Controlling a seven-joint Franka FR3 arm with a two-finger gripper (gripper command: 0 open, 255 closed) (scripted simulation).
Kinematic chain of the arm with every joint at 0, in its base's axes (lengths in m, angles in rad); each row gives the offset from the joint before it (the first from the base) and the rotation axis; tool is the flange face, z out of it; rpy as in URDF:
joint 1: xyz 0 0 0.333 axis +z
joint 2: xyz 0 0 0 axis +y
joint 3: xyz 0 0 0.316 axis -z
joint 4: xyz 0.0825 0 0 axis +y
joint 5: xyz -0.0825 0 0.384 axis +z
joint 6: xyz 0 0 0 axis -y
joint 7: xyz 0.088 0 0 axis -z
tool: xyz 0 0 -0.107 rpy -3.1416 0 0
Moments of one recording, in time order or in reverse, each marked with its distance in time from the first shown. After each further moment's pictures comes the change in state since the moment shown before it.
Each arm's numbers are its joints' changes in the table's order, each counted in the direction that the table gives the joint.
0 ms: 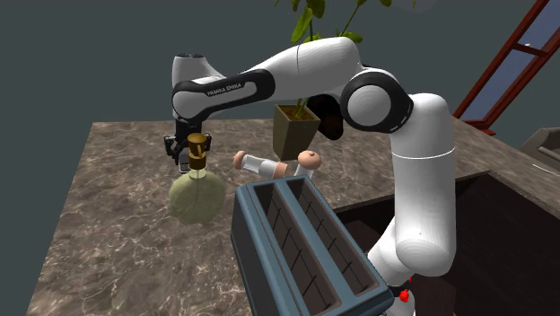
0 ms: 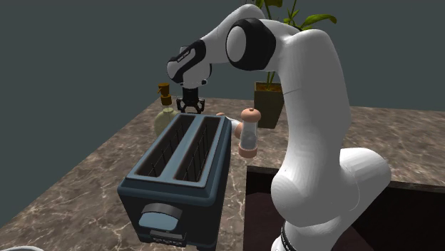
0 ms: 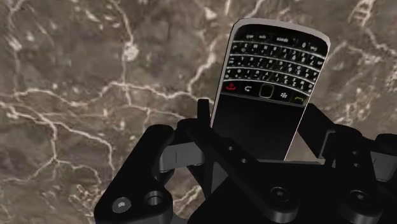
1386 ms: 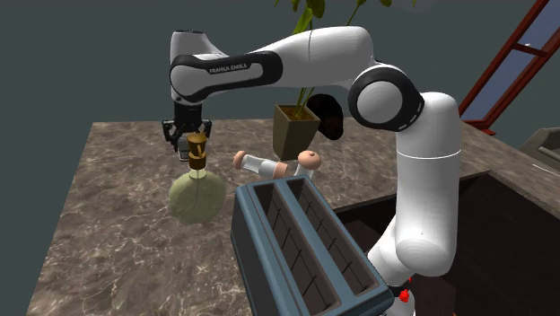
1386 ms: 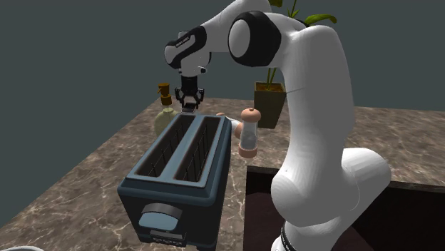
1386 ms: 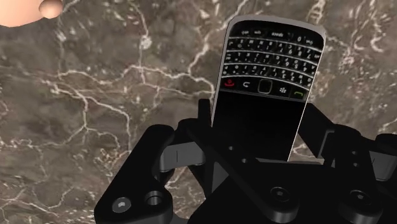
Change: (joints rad) arm -0.002 -0.051 -0.007 -0.066 0.011 -0.118 -0.001
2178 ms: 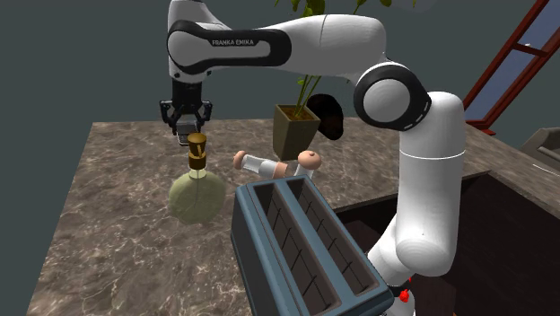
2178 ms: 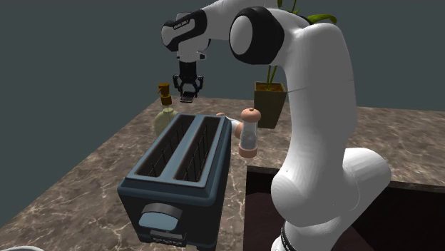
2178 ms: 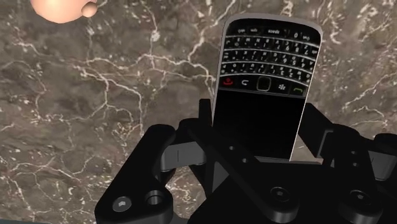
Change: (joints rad) arm 0.003 -0.031 -0.005 -0.115 0.006 -0.145 0.002
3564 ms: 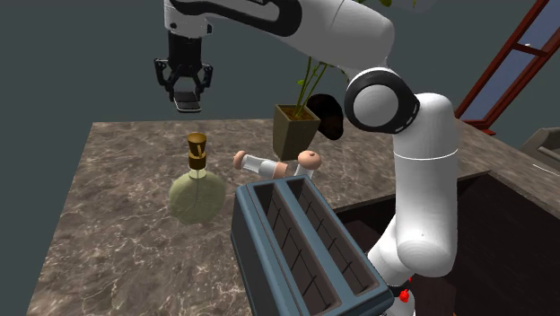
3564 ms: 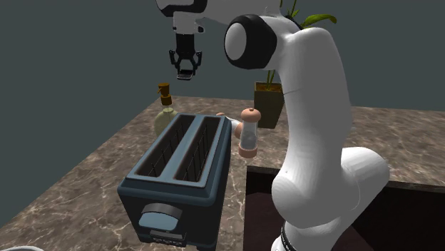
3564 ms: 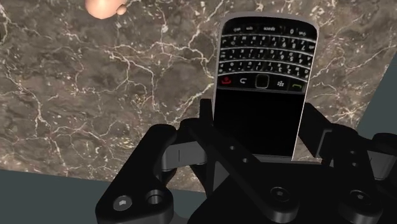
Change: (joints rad) arm 0.029 0.059 -0.001 -0.375 -0.011 -0.315 0.010
